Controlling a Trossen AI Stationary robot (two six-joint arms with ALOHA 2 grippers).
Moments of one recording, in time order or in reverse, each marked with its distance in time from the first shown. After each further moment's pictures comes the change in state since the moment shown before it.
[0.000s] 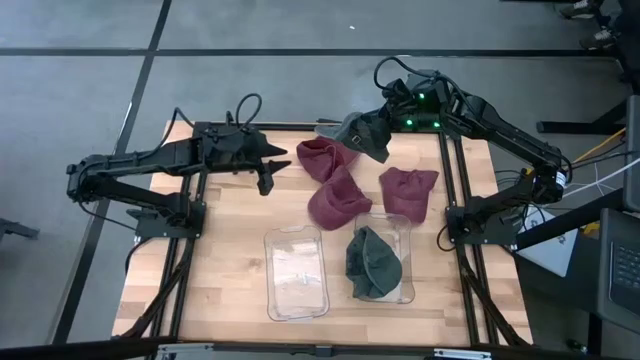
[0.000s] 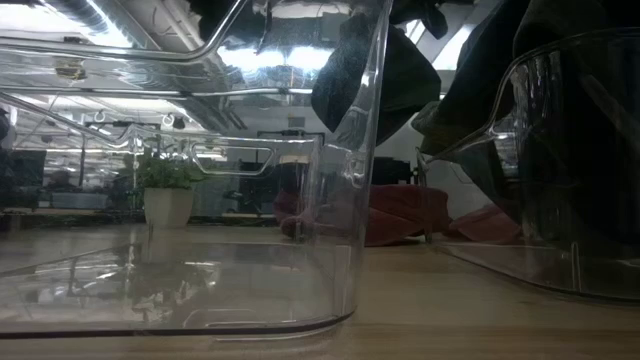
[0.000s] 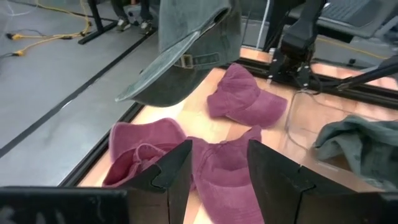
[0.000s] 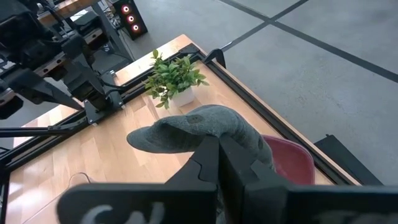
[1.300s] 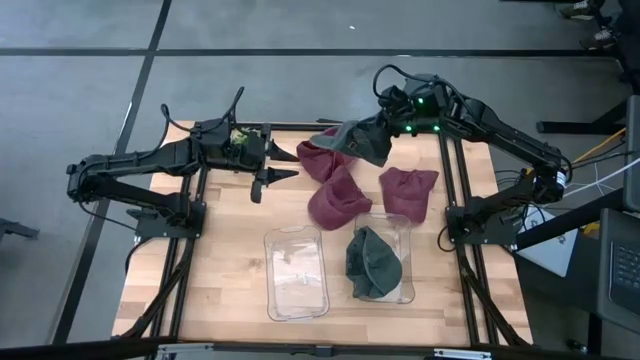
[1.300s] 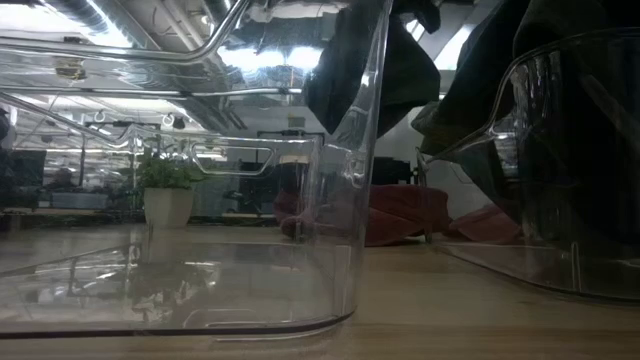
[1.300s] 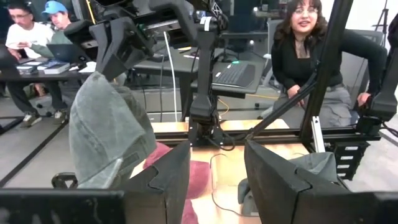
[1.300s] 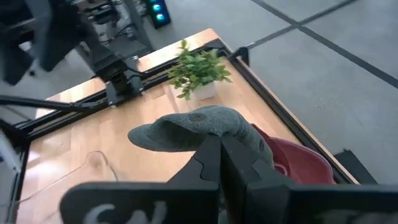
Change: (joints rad) left arm 0.000 0.002 0.000 0.311 0.363 0.148; right arm 0.048 0.000 0.000 0.010 -0.064 -0.096
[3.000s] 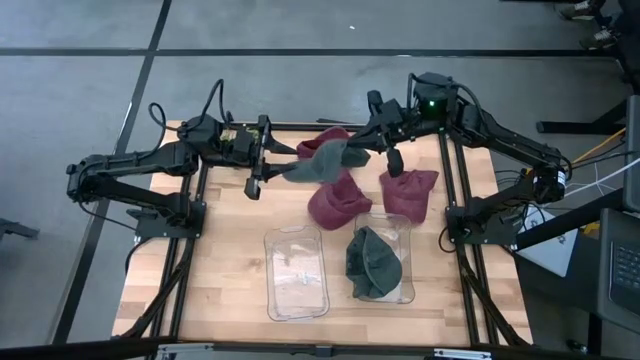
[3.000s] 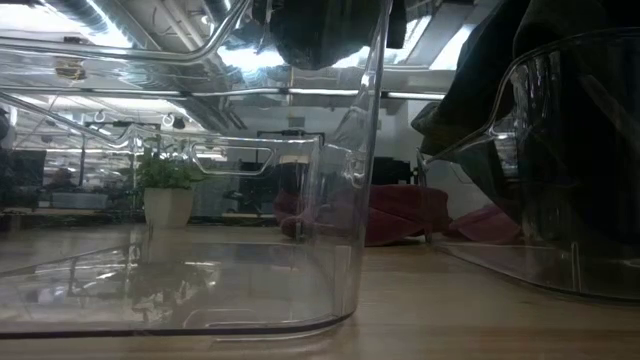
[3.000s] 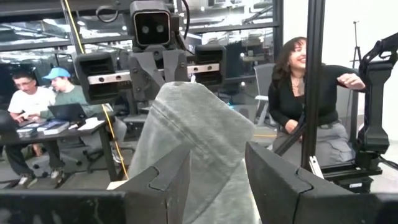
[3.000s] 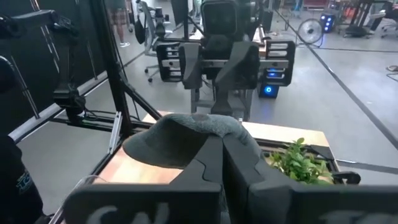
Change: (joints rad) left arm 0.000 -0.003 0.000 0.210 0.053 0.036; right arm 0.070 0.000 0.000 0.304 -0.415 -0.293
